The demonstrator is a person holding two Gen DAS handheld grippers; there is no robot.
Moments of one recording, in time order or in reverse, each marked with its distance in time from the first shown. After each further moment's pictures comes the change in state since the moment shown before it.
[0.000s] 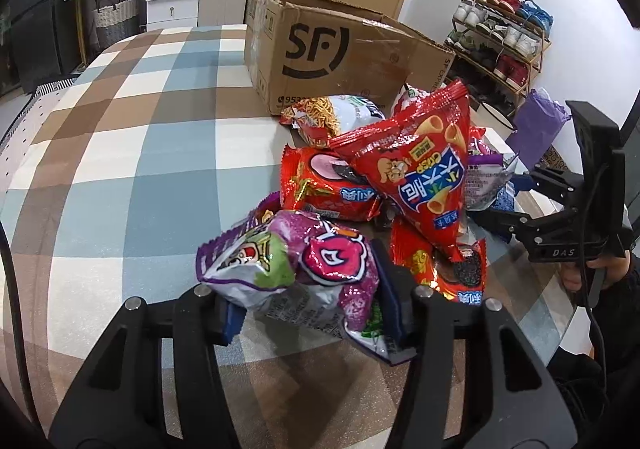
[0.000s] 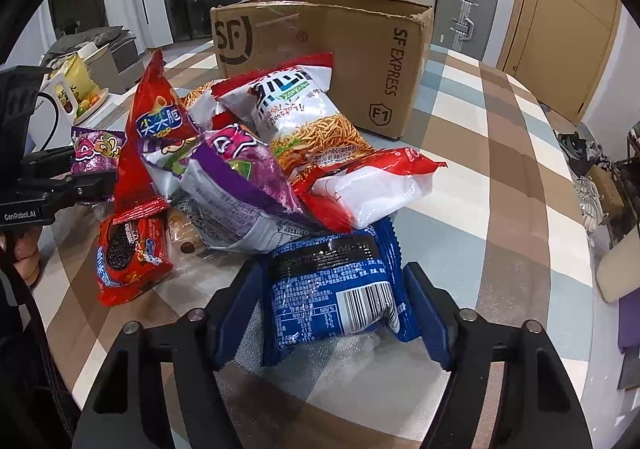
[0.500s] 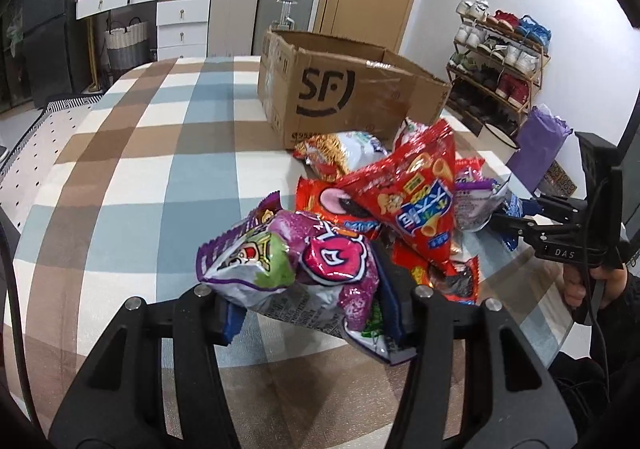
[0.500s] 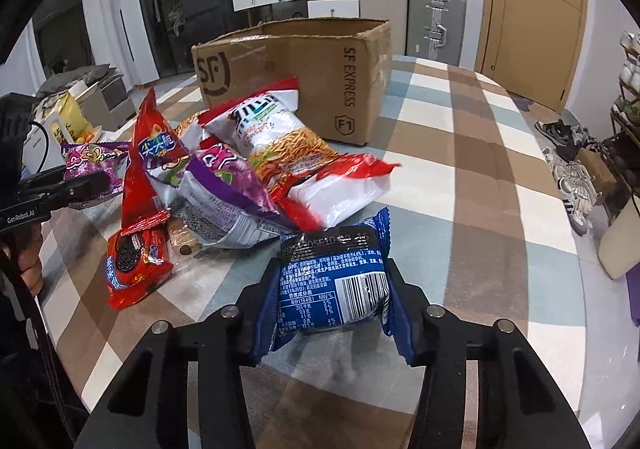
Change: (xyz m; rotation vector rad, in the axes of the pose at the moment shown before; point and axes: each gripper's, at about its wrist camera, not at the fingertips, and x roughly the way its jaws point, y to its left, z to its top) left arm -0.037 0.001 -0.003 0.007 -0.110 0.025; right arm -0.027 -0.015 -0.019 0.110 -0.098 -0.013
